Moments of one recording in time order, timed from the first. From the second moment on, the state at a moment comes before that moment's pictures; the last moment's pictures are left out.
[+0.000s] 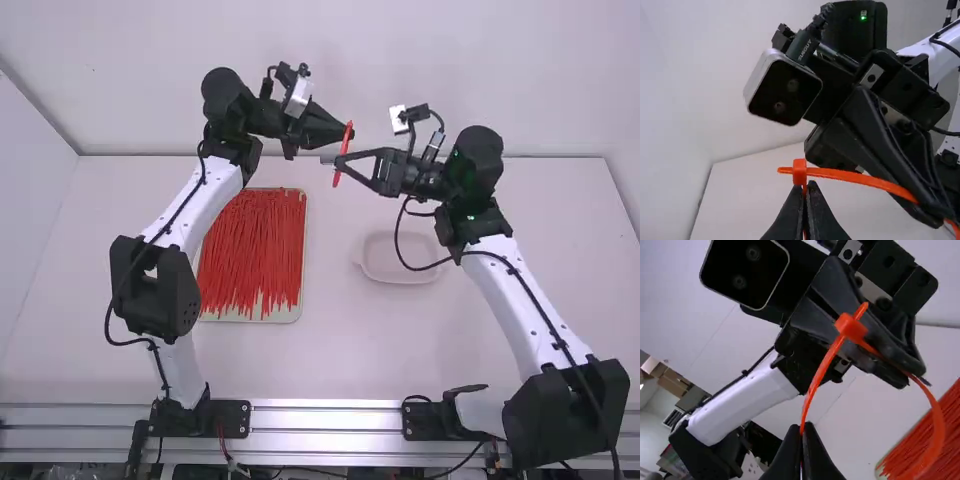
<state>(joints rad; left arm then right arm) -0.22 1.94 1.76 0.67 1.54 -0.28 0.23 1.41 1.18 0.32 -1.14 0.93</state>
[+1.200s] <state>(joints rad) -0.24 1.94 1.73 0.93 1.51 -0.41 0.17 1.41 1.18 0.48 -1.15 1.05</state>
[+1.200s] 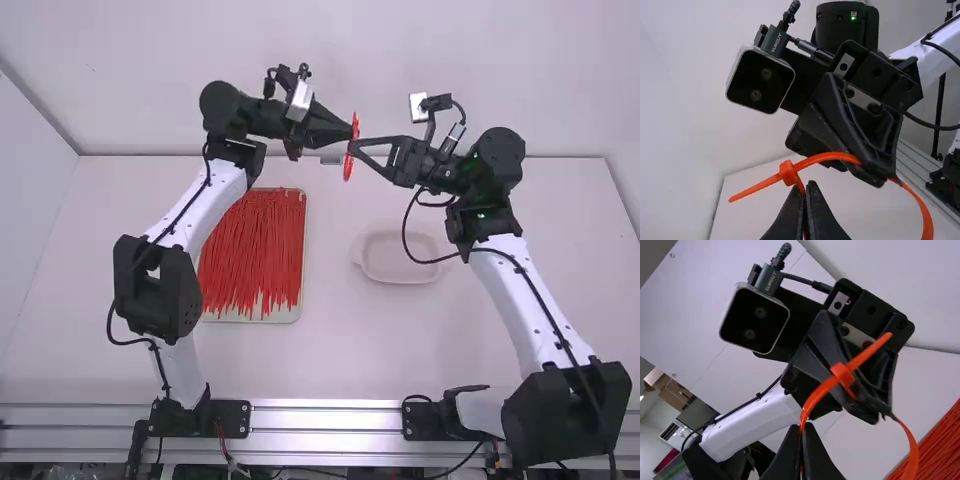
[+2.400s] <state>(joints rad) -0.23 1.95 1.62 1.40 1.52 -0.78 0.13 1.40 1.19 0.57 -1.19 1.12</state>
